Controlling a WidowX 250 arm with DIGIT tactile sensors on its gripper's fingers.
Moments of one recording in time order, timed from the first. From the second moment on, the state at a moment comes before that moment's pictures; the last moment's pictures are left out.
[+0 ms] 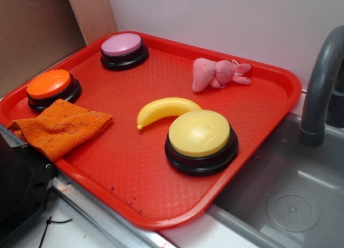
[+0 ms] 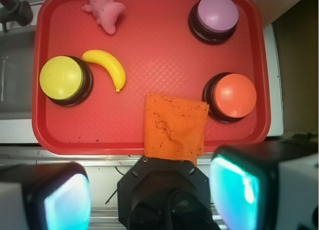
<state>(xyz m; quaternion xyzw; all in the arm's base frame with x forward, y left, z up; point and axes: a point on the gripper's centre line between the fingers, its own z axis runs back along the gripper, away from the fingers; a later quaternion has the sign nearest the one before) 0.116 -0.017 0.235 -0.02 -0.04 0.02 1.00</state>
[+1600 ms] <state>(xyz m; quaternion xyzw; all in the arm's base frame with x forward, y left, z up) 0.210 -0.057 0.093 0.02 -0.11 -0.13 0.99</state>
